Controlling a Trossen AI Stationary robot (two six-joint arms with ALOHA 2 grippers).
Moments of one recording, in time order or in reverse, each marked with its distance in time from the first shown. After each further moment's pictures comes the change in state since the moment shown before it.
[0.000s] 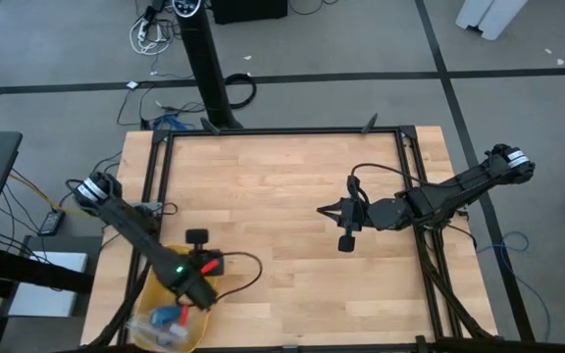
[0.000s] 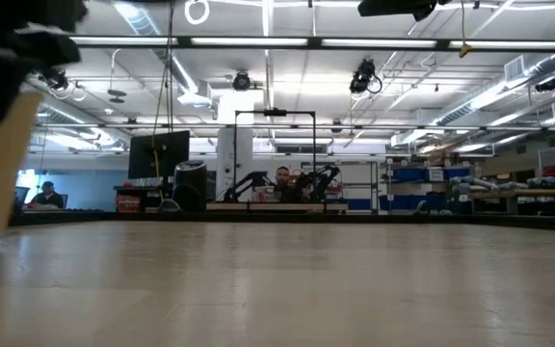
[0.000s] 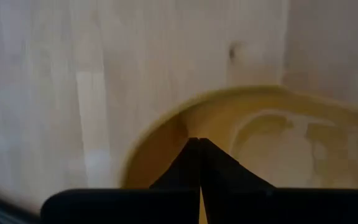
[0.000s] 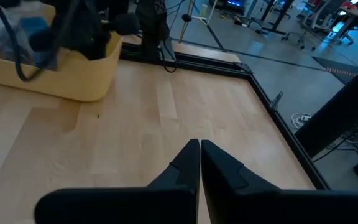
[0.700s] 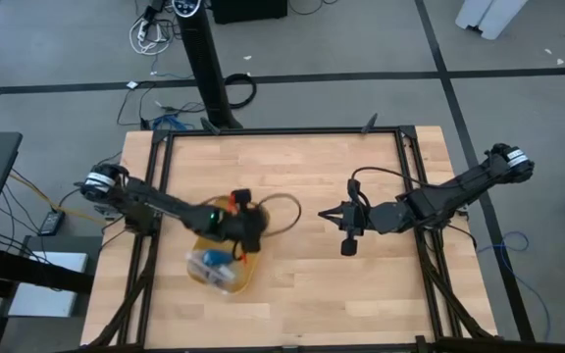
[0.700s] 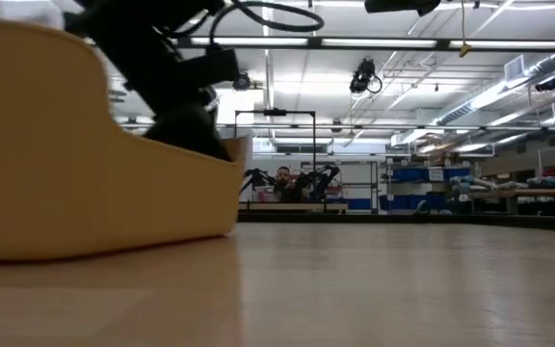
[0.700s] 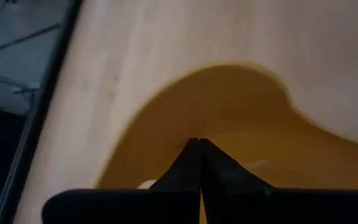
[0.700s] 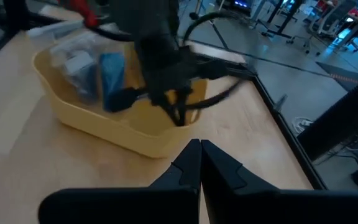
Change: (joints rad) left arm 0.510 -0.002 -0.202 0.900 -0.250 0.702; right arm 0.031 -0.005 0.000 -0.020 0.005 -0.027
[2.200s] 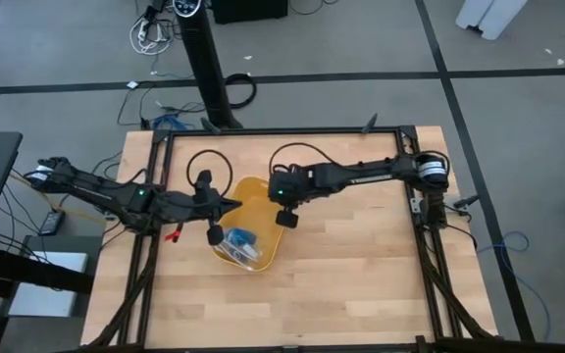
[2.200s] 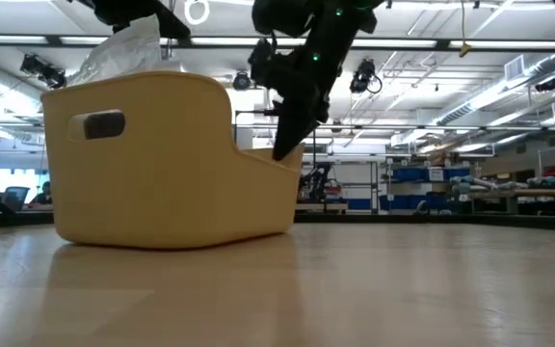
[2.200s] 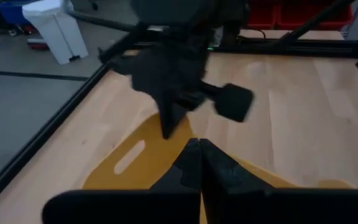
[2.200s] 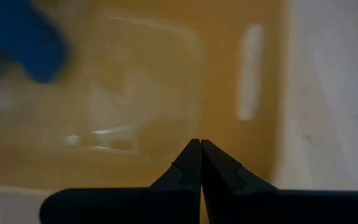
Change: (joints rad) left arm -0.061 -0.667 -0.146 0.022 0.122 -0.126; right arm -0.452 0.782 0.684 -0.541 -0.420 0.186
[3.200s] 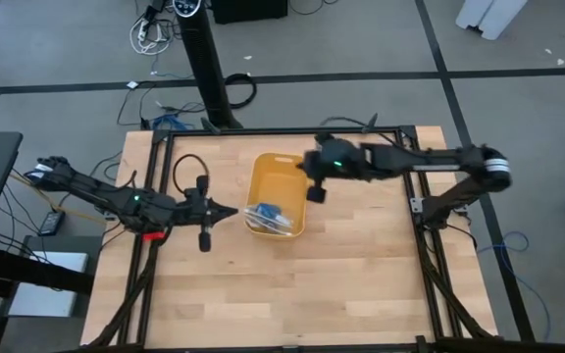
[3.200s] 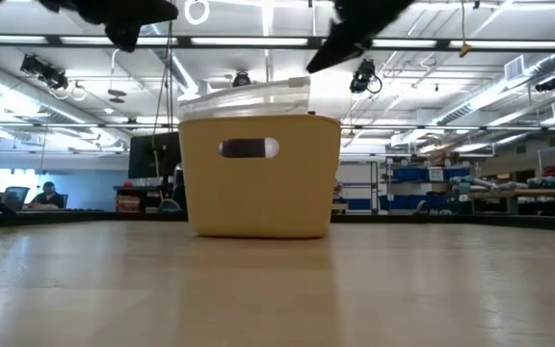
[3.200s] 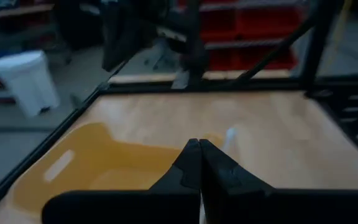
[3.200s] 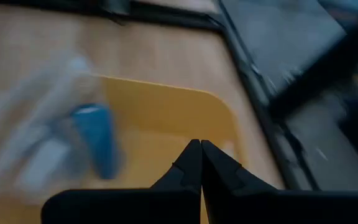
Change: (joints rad) left arm -0.050 -0.130 -0.189 0.284 0.059 0.131; right arm -0.057 -0.502 -0.328 0.295 0.083 -0.302
